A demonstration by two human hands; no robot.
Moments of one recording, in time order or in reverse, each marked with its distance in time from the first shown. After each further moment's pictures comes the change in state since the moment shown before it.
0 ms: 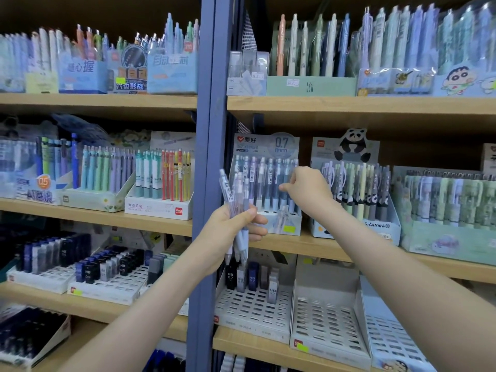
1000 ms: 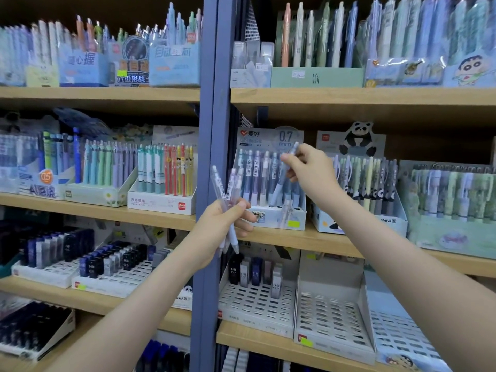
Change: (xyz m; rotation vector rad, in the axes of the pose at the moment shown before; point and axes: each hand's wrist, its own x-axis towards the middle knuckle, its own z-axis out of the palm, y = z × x) left_hand 0.005 -0.005 -0.022 0.067 0.040 -0.017; right_hand -0.002 -0.007 -0.010 0.527 0.087 -0.134
